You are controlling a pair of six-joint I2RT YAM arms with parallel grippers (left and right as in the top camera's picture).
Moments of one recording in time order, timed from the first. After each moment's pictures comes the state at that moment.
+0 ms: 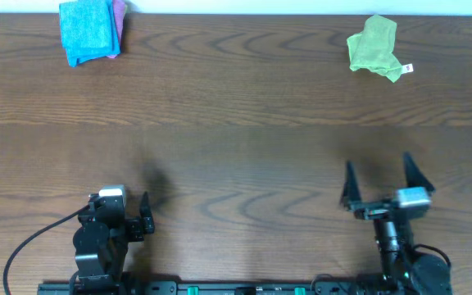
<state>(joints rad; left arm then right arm) 0.05 0.01 0.16 -0.66 0.03 -0.01 0.08 0.01 0.16 0.07 -0.03 -0.01</state>
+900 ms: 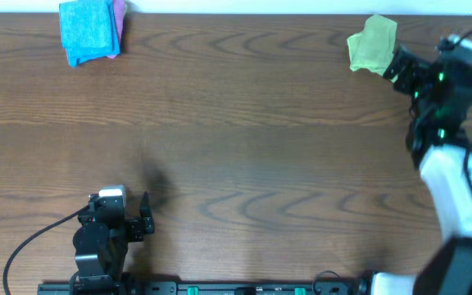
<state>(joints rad) 0.05 0.01 0.16 -0.66 0.03 -0.01 -0.22 1.57 1.06 0.14 -0.03 0.23</state>
